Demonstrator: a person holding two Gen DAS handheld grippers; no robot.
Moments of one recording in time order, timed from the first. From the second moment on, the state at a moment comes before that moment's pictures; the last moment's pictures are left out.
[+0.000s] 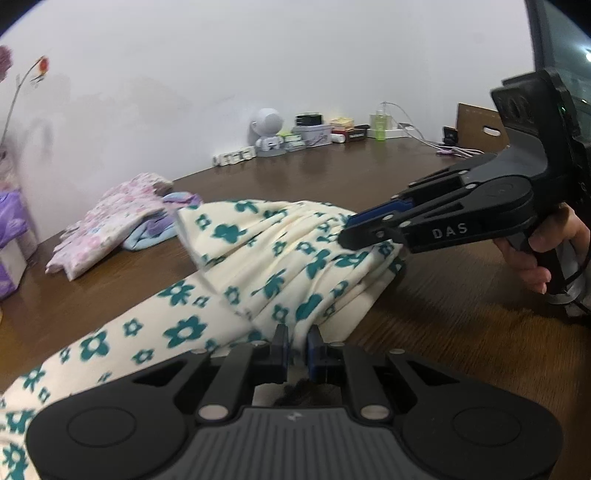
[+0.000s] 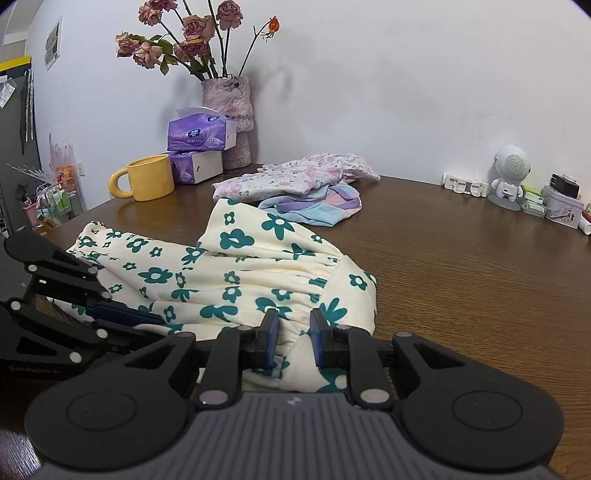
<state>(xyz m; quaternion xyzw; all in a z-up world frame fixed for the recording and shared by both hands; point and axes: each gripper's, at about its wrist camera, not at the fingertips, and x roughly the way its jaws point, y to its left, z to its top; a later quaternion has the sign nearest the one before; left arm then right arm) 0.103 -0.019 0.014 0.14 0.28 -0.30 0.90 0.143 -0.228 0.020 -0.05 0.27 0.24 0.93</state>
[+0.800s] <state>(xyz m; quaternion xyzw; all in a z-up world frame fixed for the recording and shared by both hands) 0.121 0.000 0.078 -0.01 0.25 -0.20 0.95 0.138 -0.228 0.023 -0.05 0.26 0.23 0.94</state>
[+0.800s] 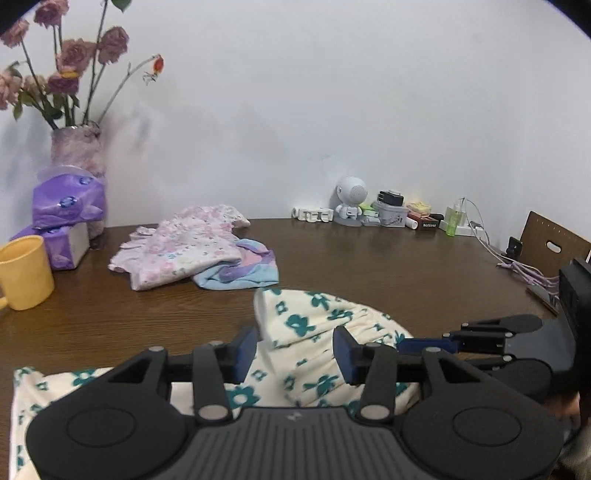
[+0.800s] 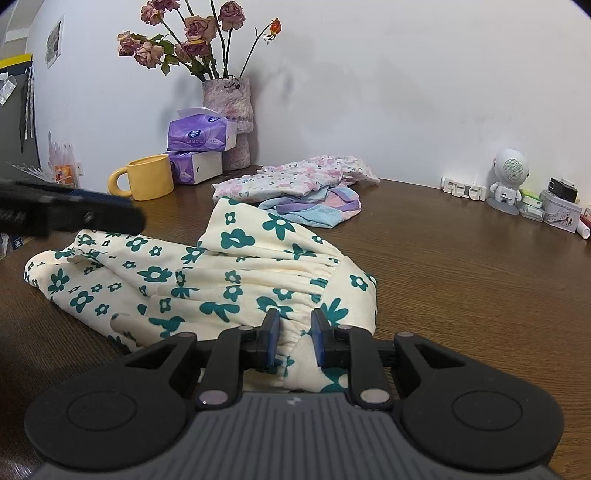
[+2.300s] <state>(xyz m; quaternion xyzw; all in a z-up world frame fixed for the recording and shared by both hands) 0.250 0.018 0.011 -0.15 0.43 -0.28 0.85 0.243 -0.234 0.028 0.03 0.31 0.26 0.91</state>
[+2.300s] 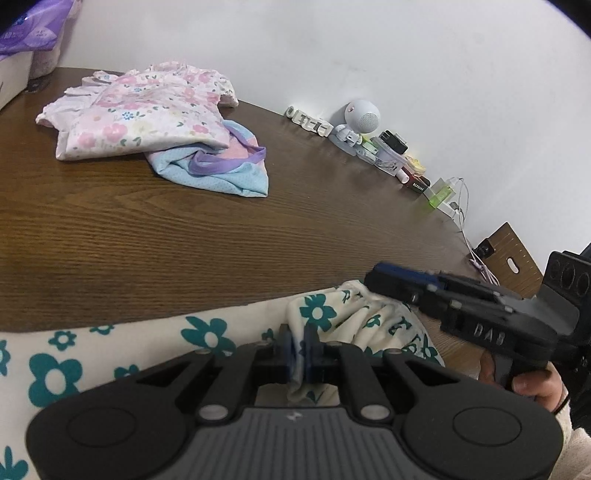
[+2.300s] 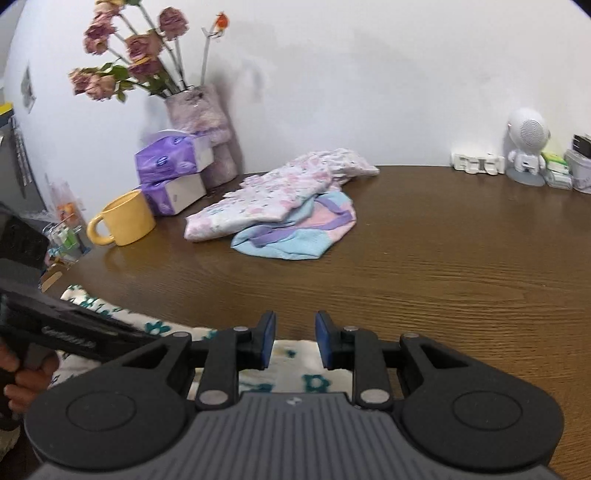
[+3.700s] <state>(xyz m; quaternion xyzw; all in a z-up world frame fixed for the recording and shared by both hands) 0.228 0.001 0.023 -0.01 0.37 -0.25 0.89 0.201 -0.221 0.007 -0.03 0.29 0.21 0.93</state>
